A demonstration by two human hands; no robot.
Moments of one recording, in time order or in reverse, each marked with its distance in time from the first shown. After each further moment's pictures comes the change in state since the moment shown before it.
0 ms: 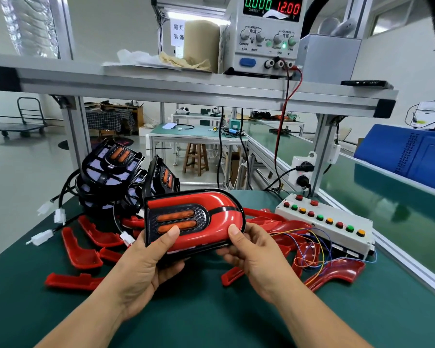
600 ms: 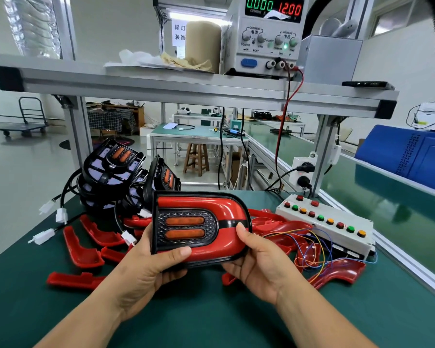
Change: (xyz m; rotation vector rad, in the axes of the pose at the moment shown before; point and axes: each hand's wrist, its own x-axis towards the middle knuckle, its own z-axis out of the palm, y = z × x) left_hand -0.004 0.002 -0.006 0.140 -0.119 -0.014; right_hand 0.000 -0.004 -0.005 0.236 -0.055 0.263
